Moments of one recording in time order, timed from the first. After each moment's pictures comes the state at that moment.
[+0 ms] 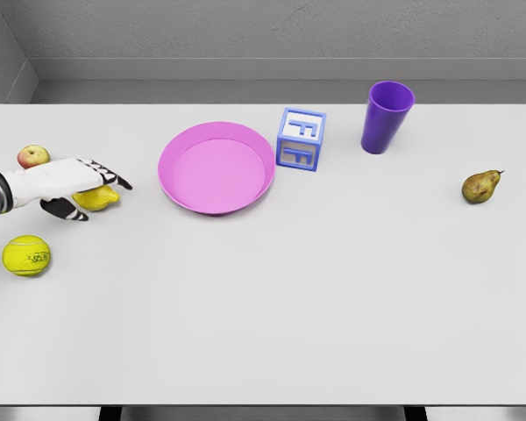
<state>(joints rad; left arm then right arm) -0.57 0.72 -0.47 -1.15 -0.55 -0.61 -0.54 0.02 0.00 -0.22 0.02 0.08 -0.06 -0.08</state>
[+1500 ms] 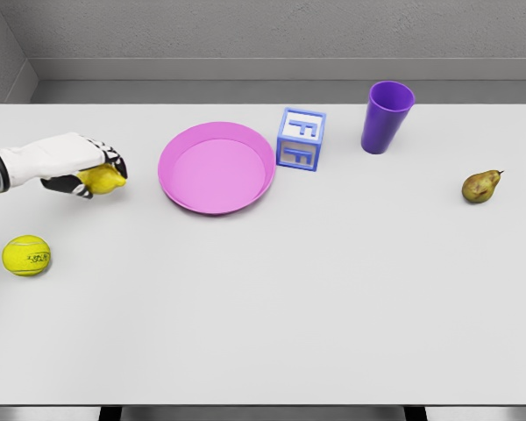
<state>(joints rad) -0.61 0.73 -0.45 -1.23 -0.54 -0.61 -0.55 0.02 0.00 -0.22 0.02 0.08 -0.06 -0.08</state>
